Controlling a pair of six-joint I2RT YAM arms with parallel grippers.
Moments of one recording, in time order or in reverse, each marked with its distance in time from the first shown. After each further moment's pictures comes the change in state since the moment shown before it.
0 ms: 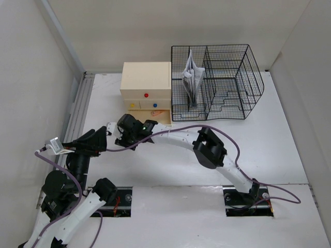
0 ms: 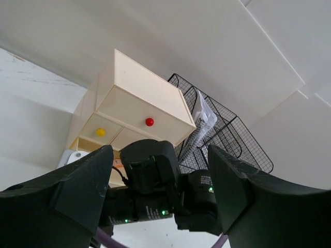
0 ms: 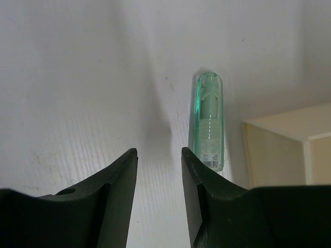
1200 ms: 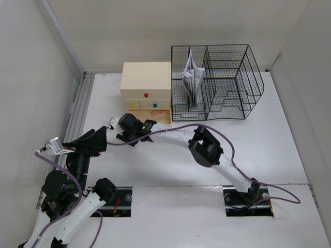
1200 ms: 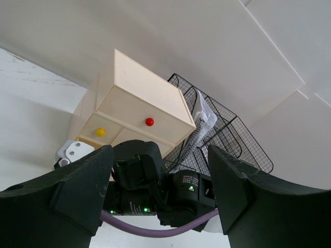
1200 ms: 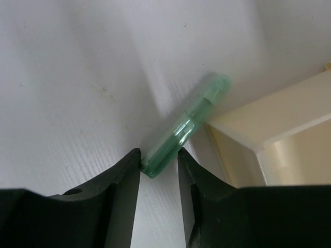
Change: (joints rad) left arm 0.000 0.000 0.000 0.000 0.000 0.000; right arm -0.013 0.077 0.036 0.063 0.158 0.115
